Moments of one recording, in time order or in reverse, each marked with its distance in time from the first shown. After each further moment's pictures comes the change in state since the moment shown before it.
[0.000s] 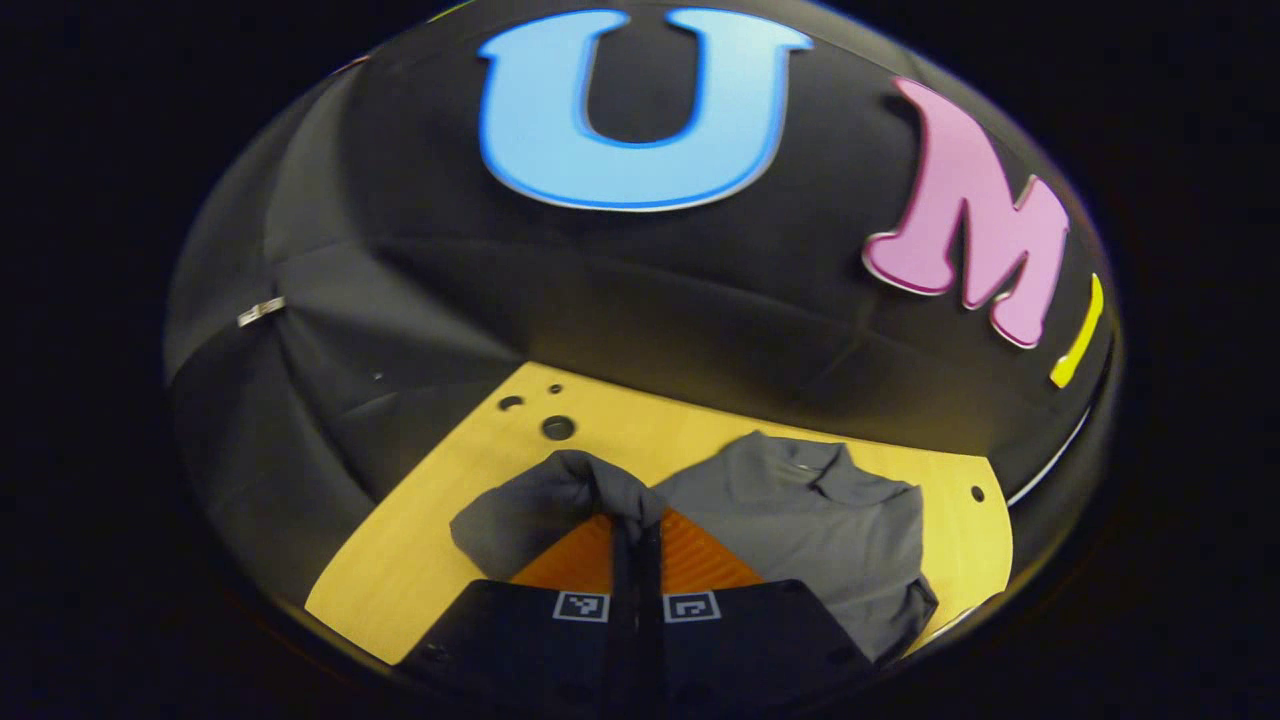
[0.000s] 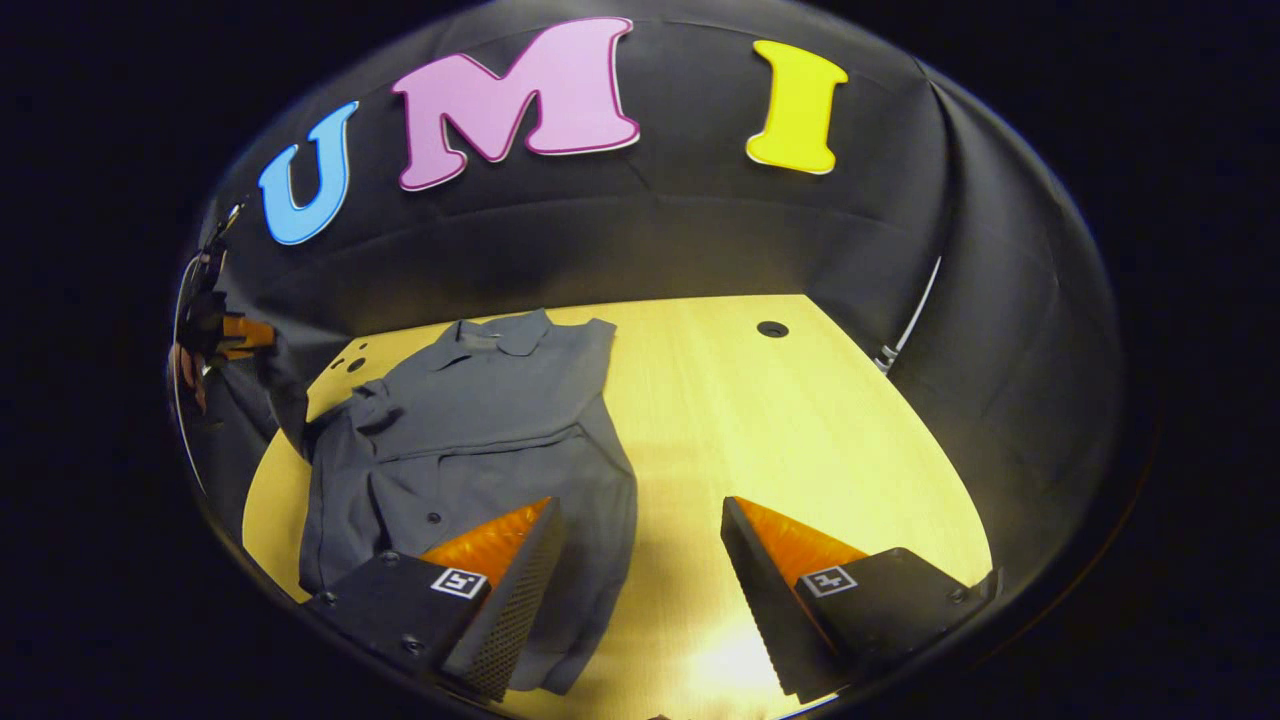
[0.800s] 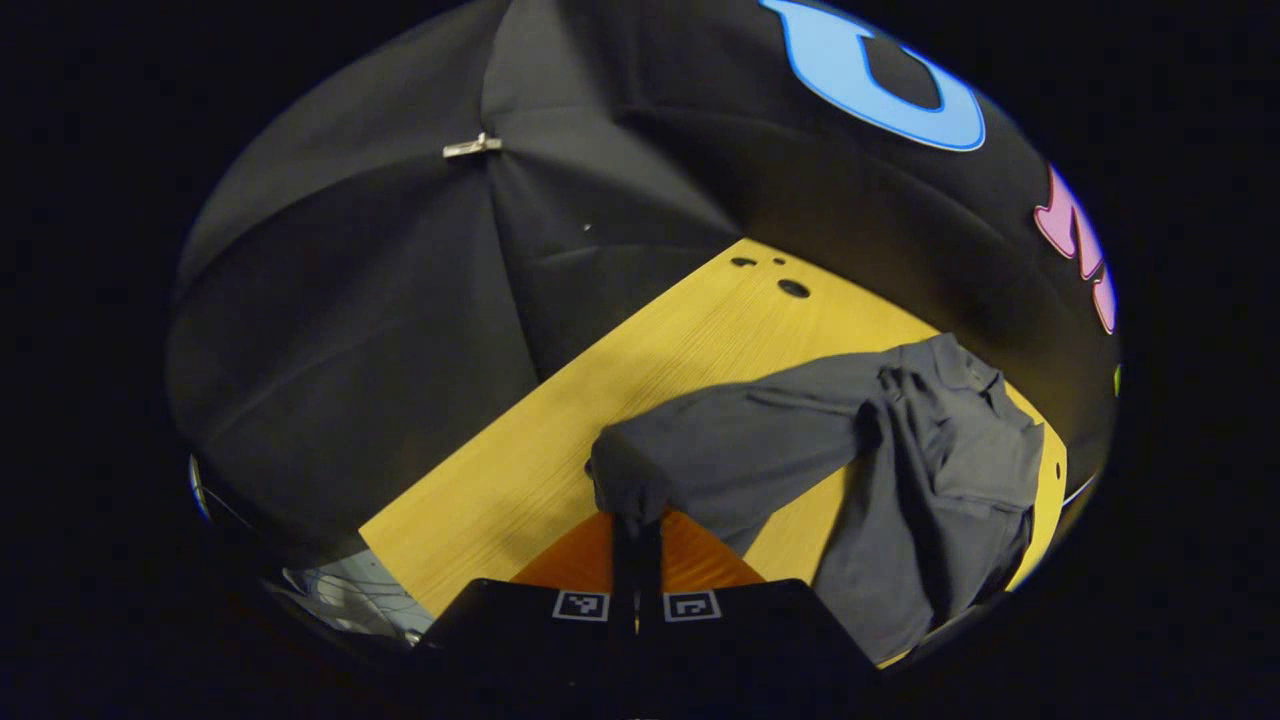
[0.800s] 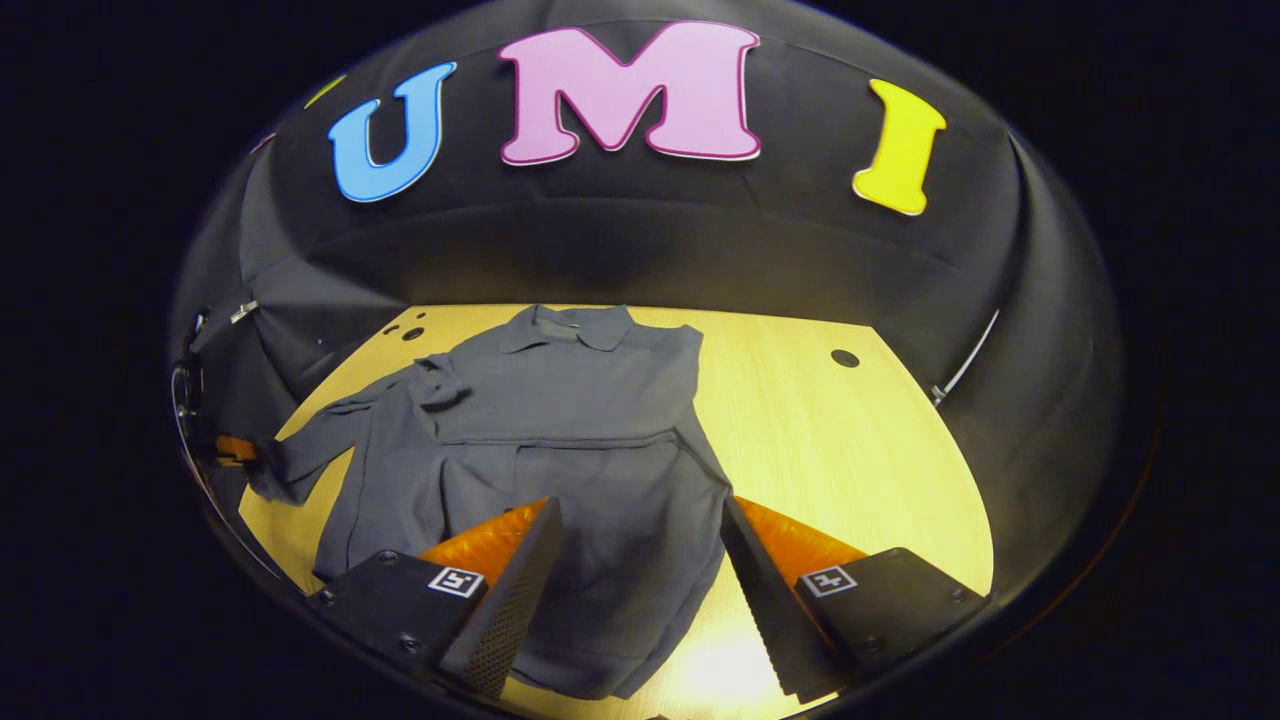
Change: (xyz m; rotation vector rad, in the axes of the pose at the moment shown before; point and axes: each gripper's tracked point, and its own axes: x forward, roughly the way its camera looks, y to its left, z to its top) left arm -0.102 0.235 -0.180 -0.202 0.203 0.337; right arm -0.013 0.090 0.006 -0.138 -0.018 0.101
